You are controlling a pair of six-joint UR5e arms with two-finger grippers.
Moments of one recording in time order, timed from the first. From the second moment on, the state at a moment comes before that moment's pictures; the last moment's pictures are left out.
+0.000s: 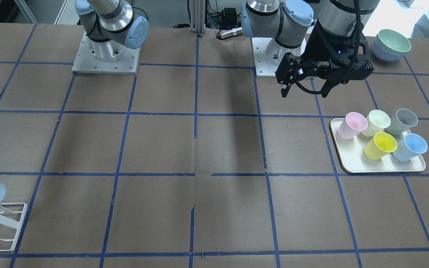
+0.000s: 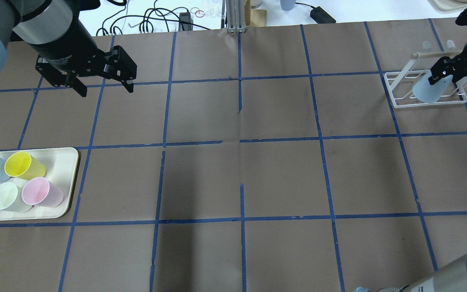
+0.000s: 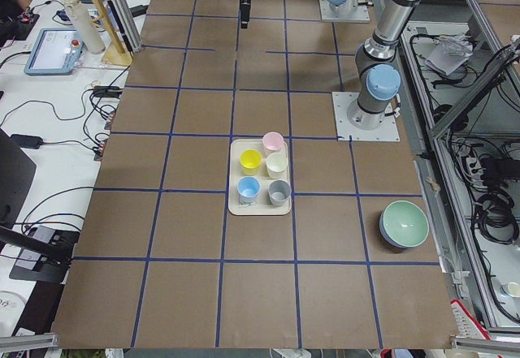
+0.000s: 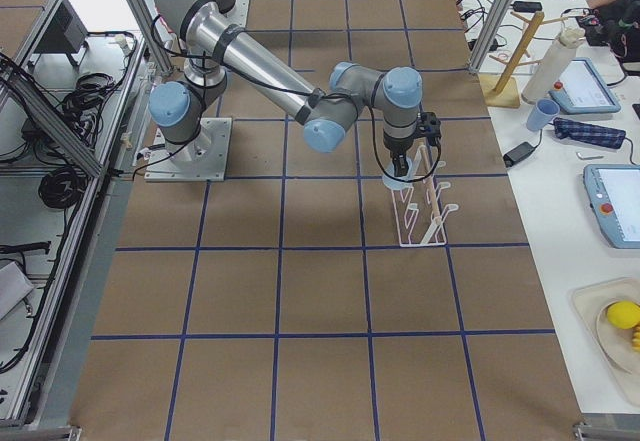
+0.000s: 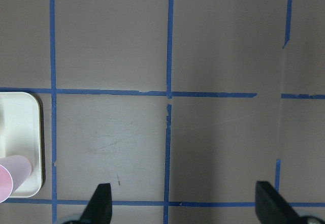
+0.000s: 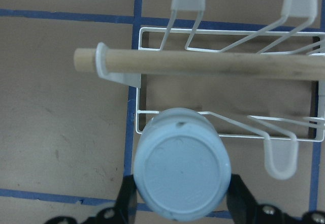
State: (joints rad) left arm -1.56 -1.55 -1.55 -1.54 1.55 -0.03; right arm 1.05 -1.21 1.60 -2.06 -1.45 -0.60
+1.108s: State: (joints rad) left arm -1.56 -1.54 -1.55 -1.54 1.55 -0.03; right arm 1.07 -1.41 1.59 -1.81 -1.46 -0.47
